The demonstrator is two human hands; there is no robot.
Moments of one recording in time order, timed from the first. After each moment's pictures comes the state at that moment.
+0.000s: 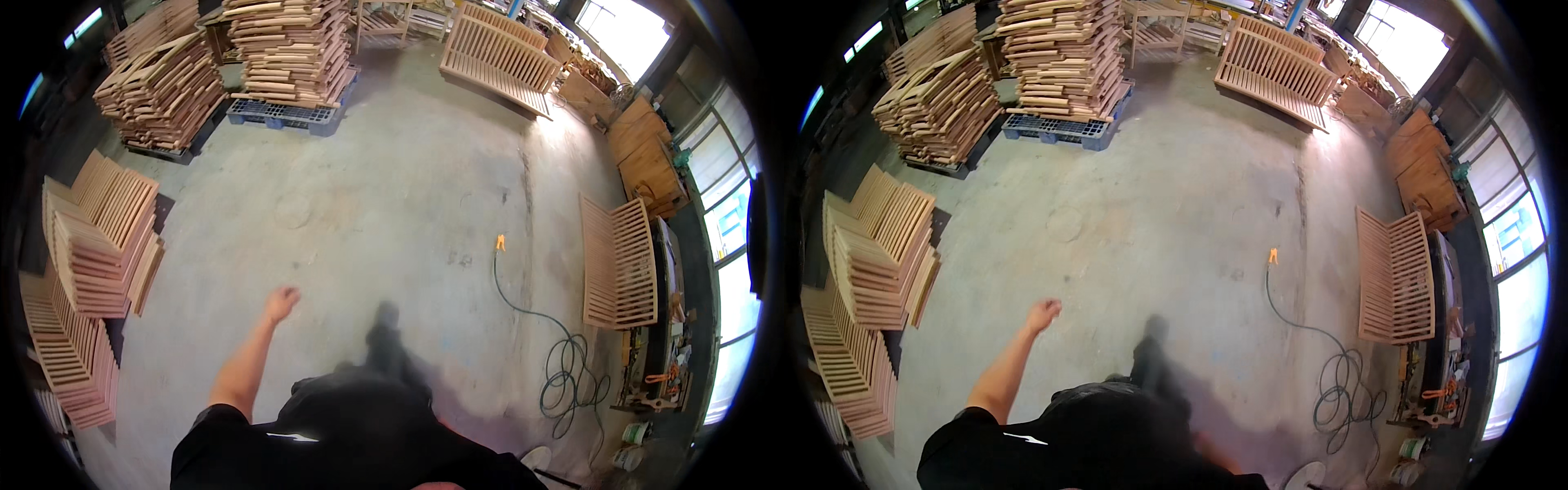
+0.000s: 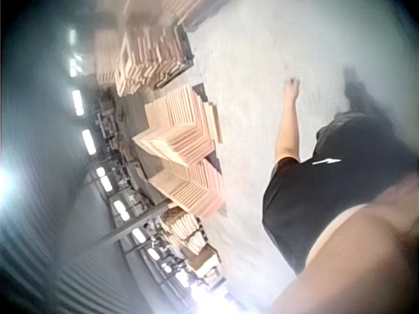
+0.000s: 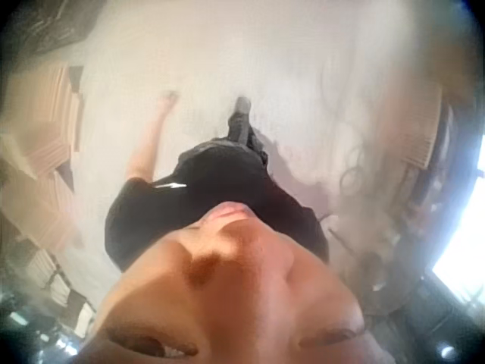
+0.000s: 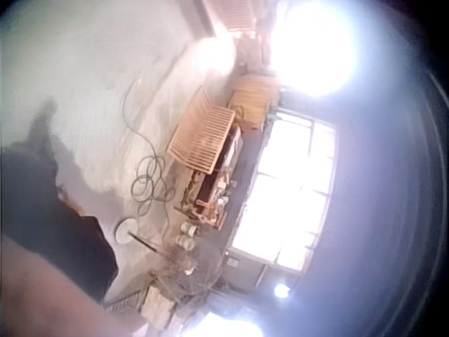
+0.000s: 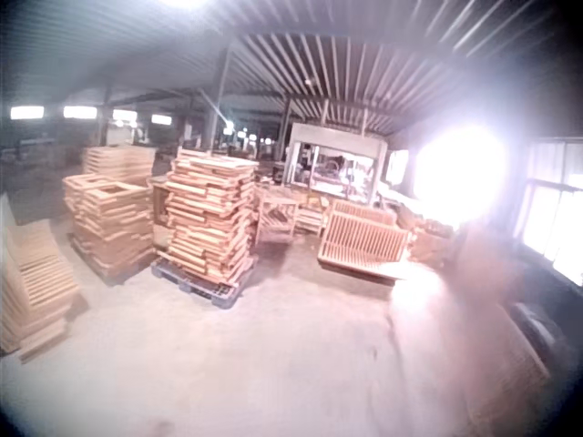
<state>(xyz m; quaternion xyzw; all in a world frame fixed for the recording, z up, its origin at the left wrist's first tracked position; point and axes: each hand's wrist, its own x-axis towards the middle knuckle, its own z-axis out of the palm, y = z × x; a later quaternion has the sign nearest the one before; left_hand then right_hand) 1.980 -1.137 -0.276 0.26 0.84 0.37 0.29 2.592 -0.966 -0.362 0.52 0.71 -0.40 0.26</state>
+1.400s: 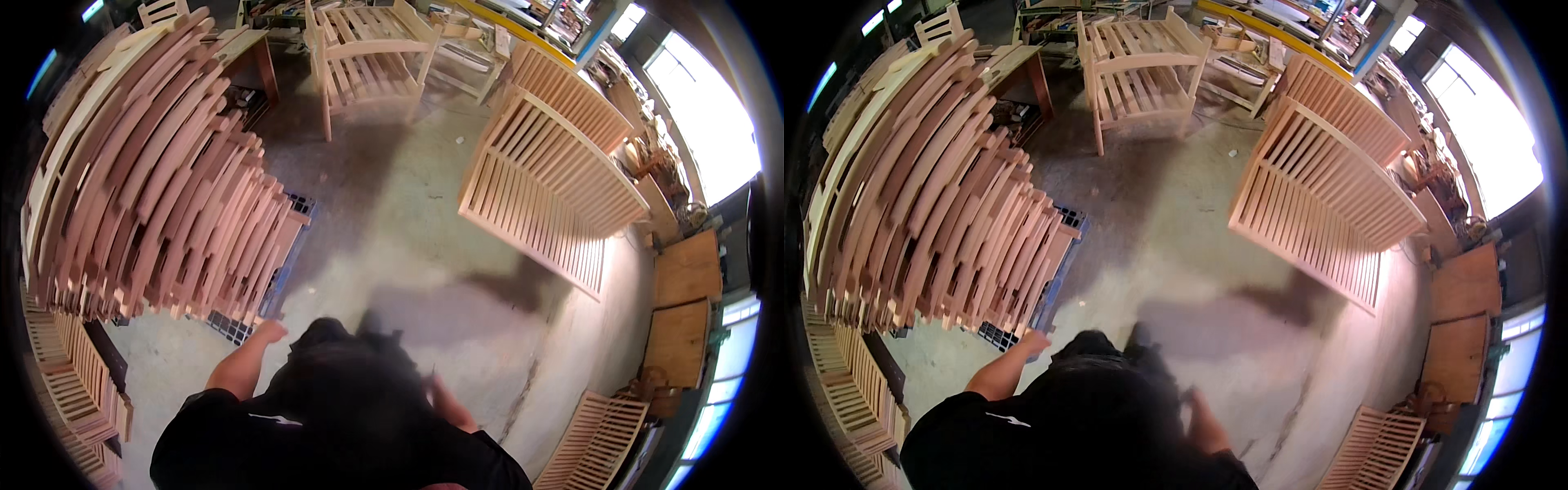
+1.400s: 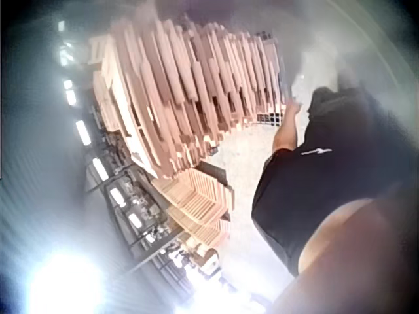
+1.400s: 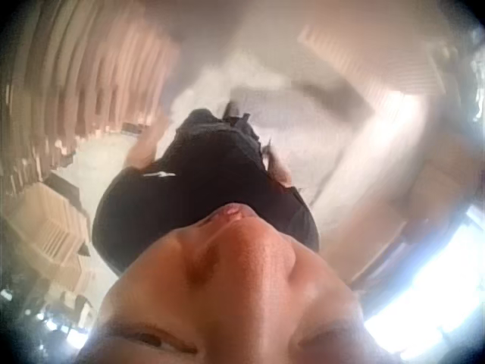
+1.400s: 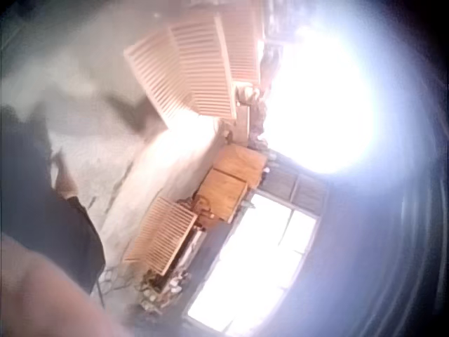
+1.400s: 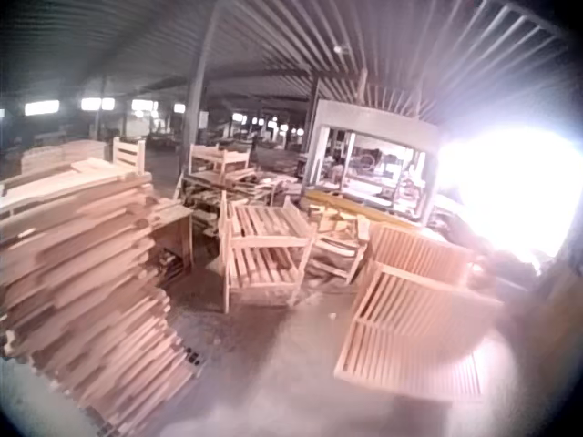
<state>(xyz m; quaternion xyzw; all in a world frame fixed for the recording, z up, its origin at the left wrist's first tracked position) 0.992 0.189 -0.341 0.29 0.86 0.05 0.41 1.437 0.589 -0.369 0.41 0.79 -0.39 0.23</state>
